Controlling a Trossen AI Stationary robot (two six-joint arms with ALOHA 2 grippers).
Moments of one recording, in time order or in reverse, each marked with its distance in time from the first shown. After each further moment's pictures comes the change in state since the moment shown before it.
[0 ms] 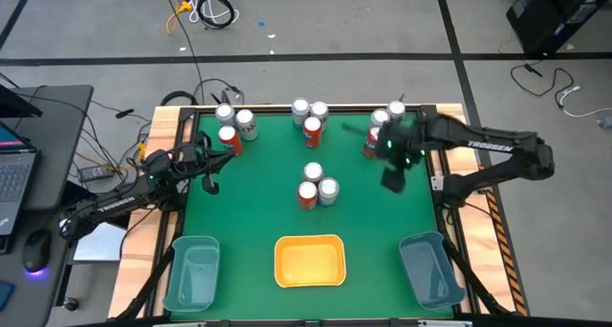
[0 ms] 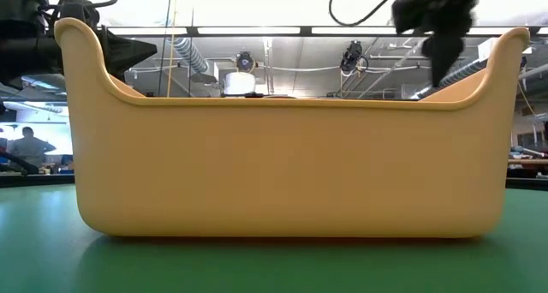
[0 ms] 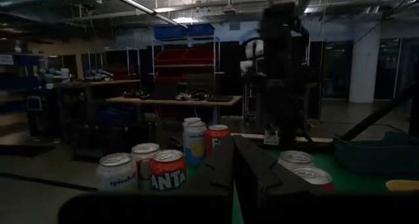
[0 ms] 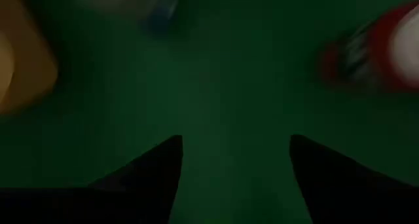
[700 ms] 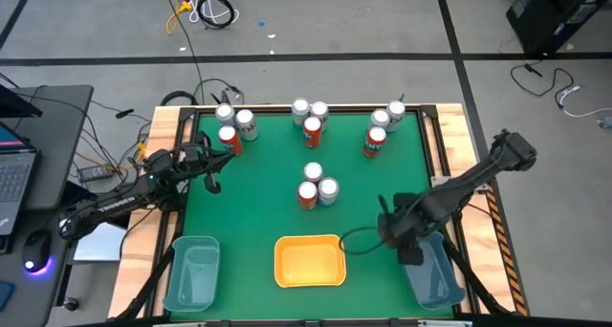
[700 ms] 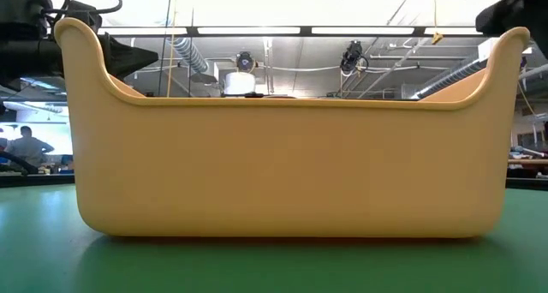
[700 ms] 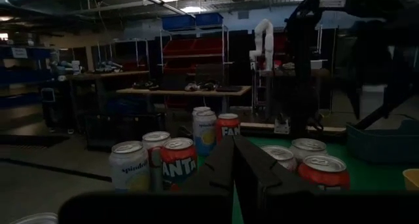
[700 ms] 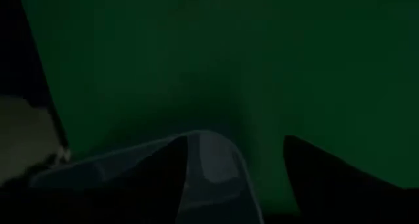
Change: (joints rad) left arm 0.000 0.000 0.000 -0.044 -0.035 0.030; right arm 0.739 0.213 0.002 0.046 -0.039 0.378
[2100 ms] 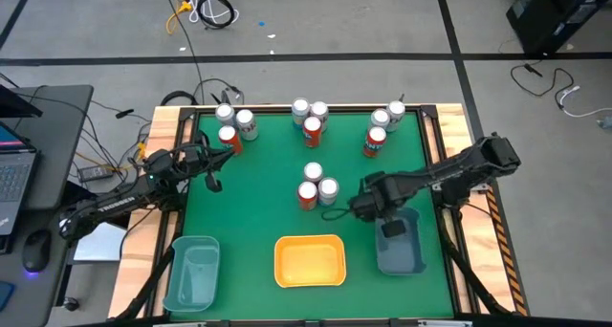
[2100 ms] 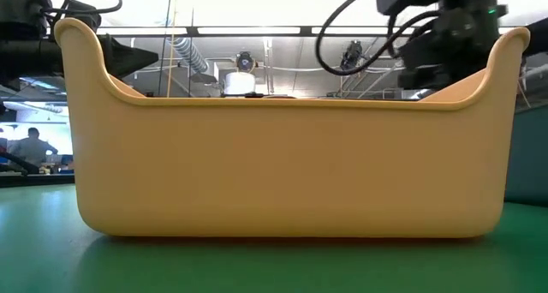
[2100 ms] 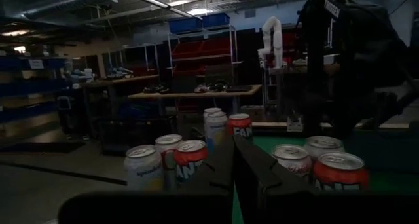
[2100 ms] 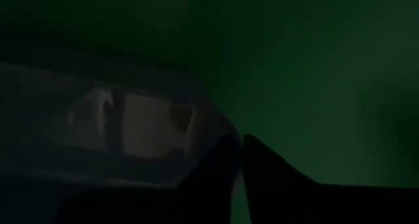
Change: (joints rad) left arm 0.000 0.000 0.000 0.004 -0.035 0.059; right arm -0.323 0.157 -0.085 0.081 0.162 -0.659
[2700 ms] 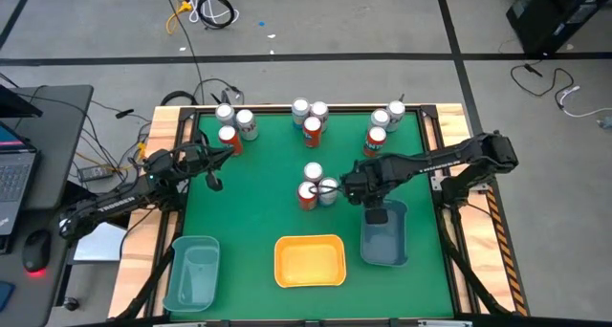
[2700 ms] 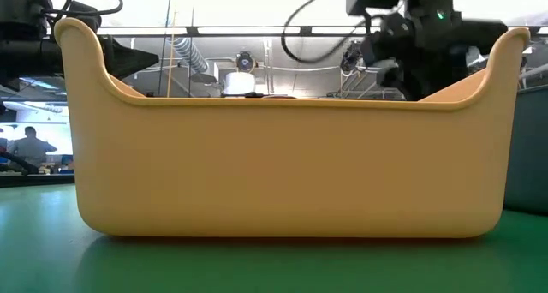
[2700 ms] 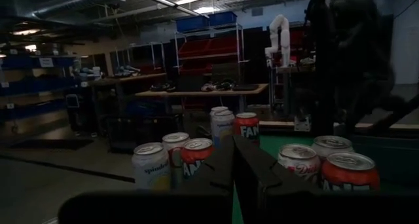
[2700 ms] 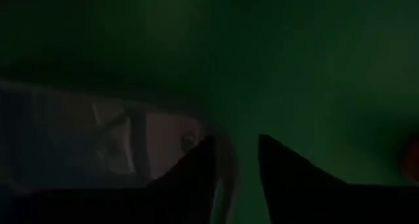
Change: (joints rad) left arm 0.000 0.000 0.000 -0.004 -0.035 0.001; right arm -0.148 0.000 0.083 0.058 -0.013 0.082
